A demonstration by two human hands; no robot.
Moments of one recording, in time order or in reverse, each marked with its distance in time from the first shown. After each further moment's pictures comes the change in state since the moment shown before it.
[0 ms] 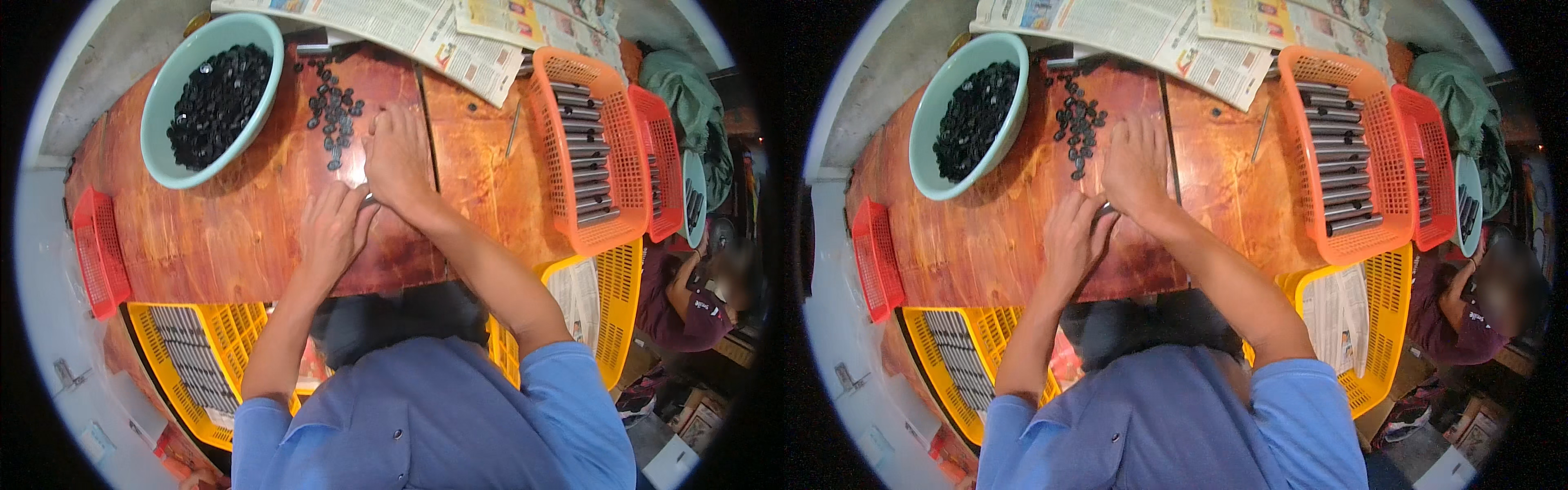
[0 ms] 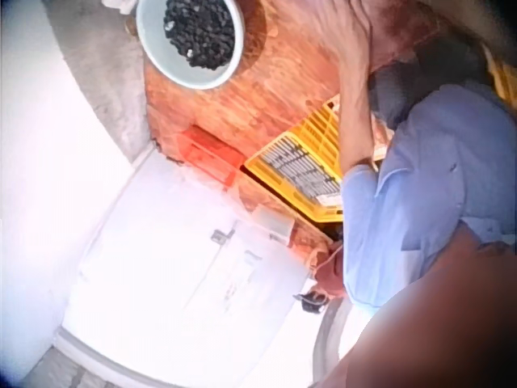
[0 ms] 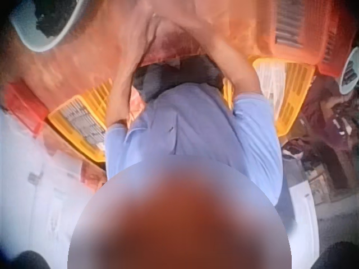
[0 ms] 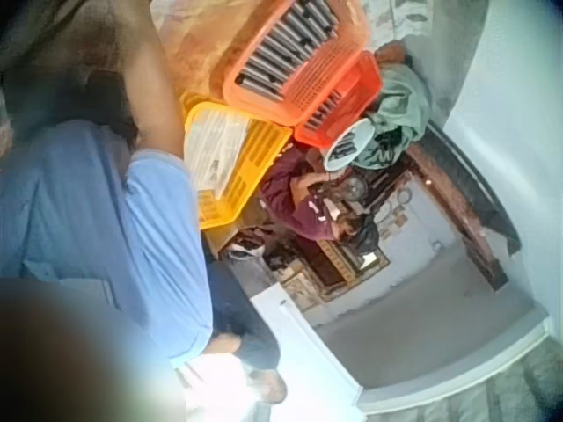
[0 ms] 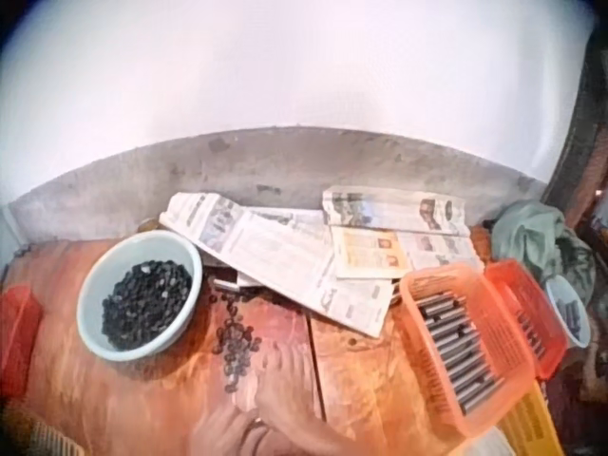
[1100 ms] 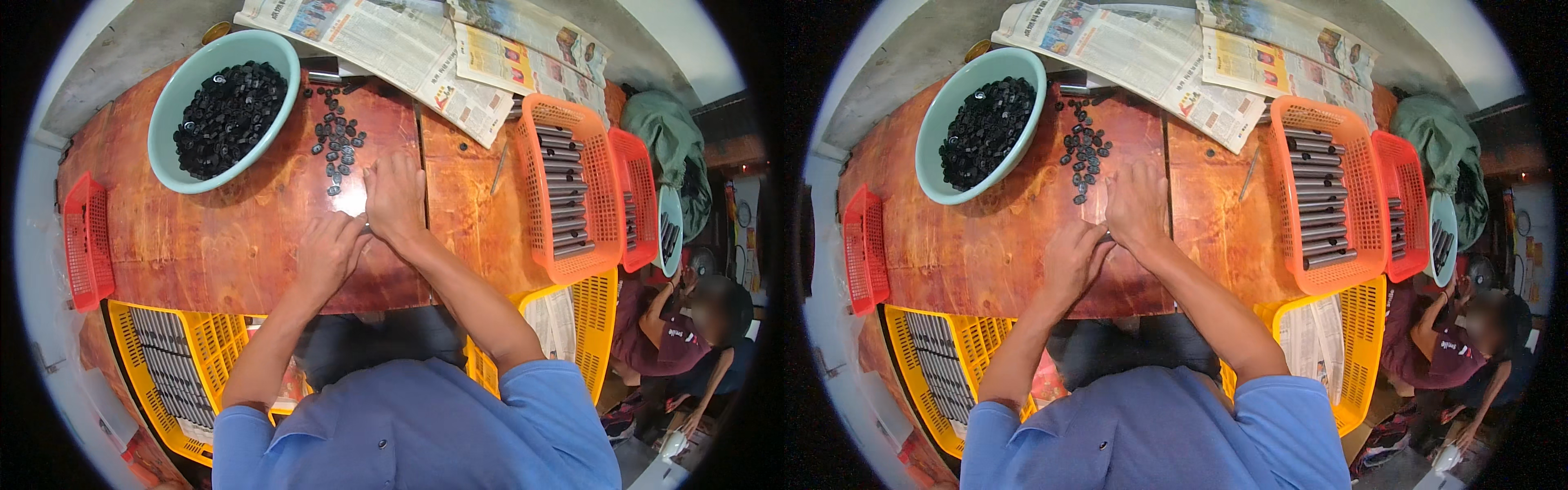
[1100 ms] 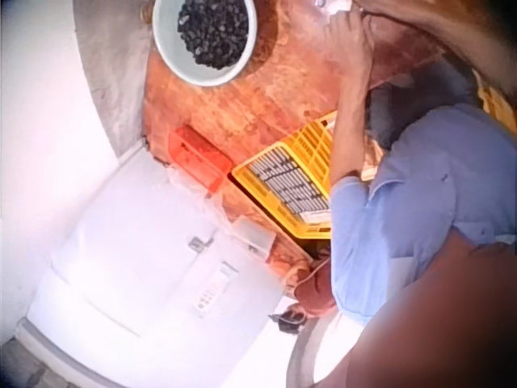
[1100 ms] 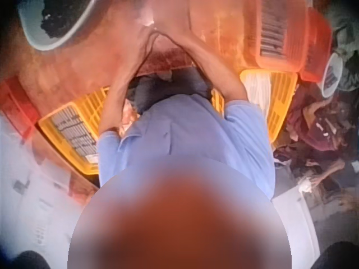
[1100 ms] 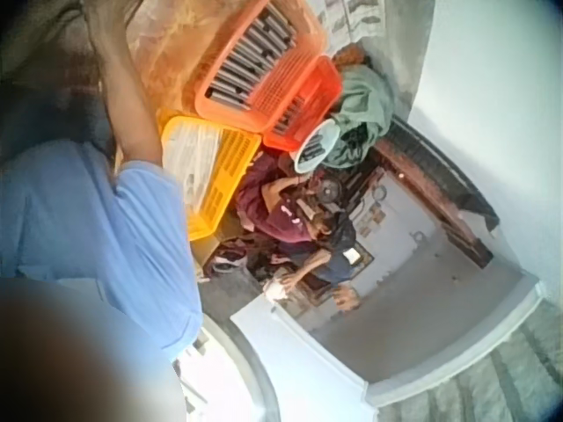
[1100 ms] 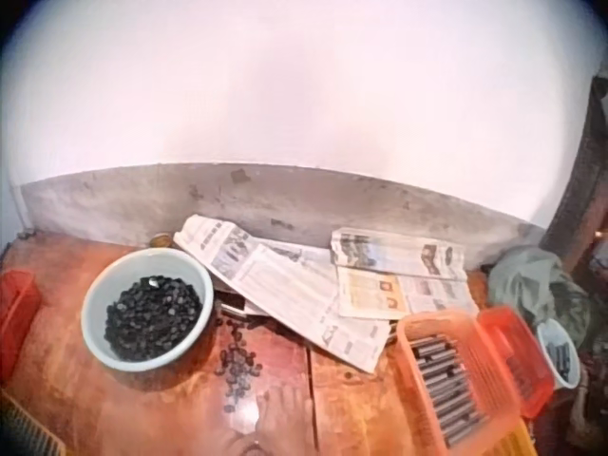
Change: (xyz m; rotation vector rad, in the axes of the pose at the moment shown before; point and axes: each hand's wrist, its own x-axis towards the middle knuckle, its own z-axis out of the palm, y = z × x) left_hand -0.010 -0.004 0.003 -0.070 0.041 0.060; right_hand -0.009 -0.005 -0.012 -0.044 -0.044 0.042
